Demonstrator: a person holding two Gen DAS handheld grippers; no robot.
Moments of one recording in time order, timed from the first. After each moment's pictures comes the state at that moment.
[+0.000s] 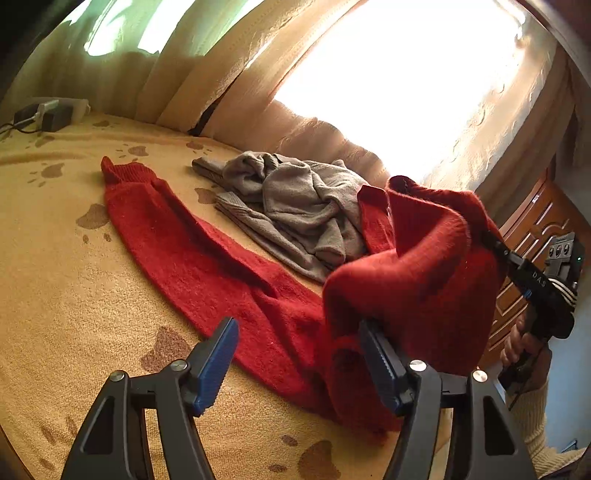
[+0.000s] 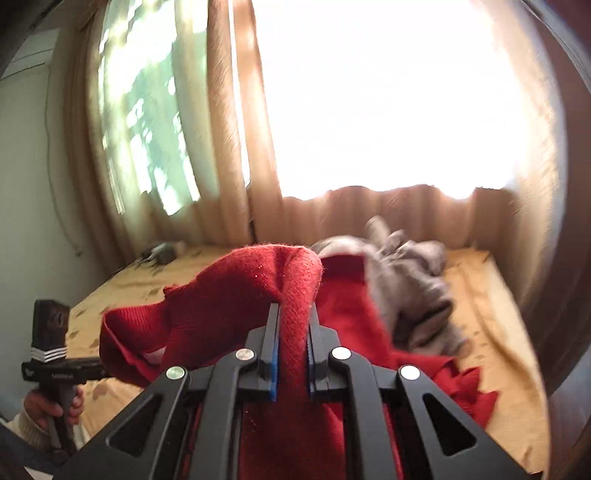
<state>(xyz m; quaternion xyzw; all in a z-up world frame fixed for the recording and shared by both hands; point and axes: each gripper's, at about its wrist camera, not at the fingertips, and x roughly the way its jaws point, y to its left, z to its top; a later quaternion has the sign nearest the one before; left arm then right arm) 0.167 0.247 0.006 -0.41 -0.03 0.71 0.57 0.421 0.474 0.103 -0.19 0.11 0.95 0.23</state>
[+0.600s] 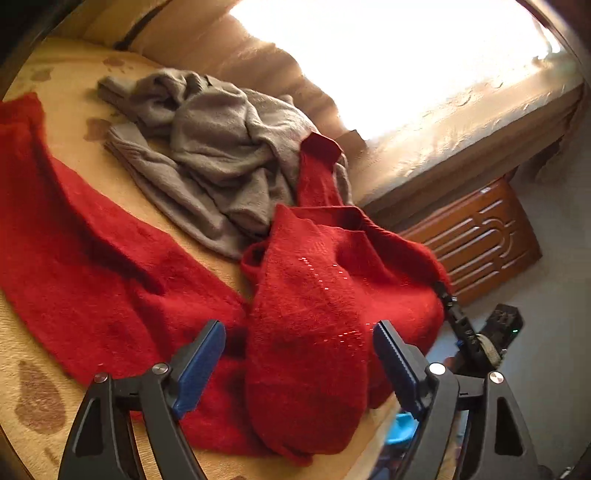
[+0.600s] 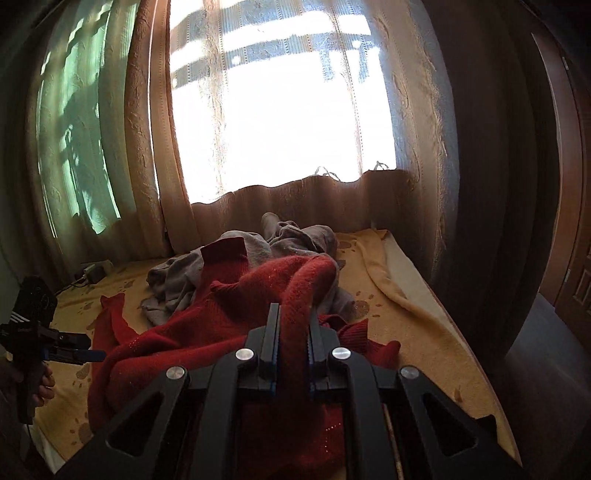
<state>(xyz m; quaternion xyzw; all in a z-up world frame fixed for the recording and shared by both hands) 0.149 0.342 -0.023 -0.55 -0.08 0.50 0.66 0.498 0.496 0.063 -0.18 0.14 0.91 0.34</state>
